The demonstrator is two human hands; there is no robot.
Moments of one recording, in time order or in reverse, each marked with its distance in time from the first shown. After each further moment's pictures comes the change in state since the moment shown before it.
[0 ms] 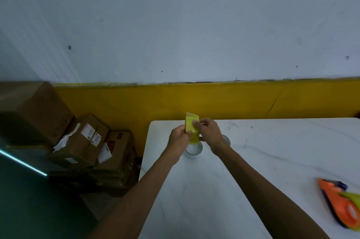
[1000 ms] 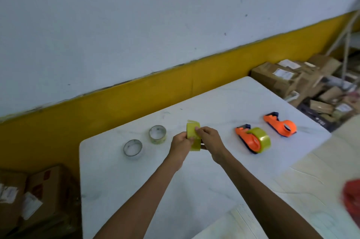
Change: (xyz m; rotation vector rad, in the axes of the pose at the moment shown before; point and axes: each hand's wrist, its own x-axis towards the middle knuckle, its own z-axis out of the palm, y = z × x) left_hand -0.088 0.006 0.173 0.039 -0.478 0.025; right_hand -0.116 0.096 -0.176 0.249 0.375 0.149
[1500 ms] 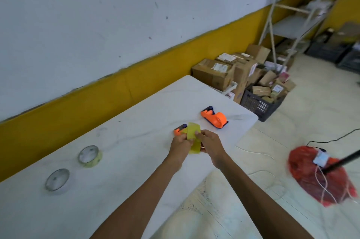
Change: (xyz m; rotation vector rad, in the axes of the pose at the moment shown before) left_hand -0.005 0.037 0.259 0.084 -0.273 -0.001; right_hand -0.026 0.033 -0.262 0.131 0.248 0.017
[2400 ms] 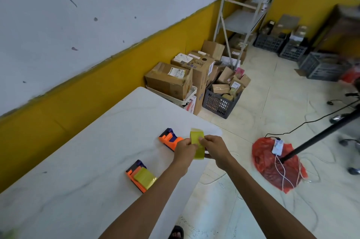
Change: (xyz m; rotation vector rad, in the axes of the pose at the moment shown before) left_hand 0.177 0.058 0.167 0.092 -0.197 -0.050; right_hand 0.145 -0.033 -0.170 -0.054 0.257 0.125
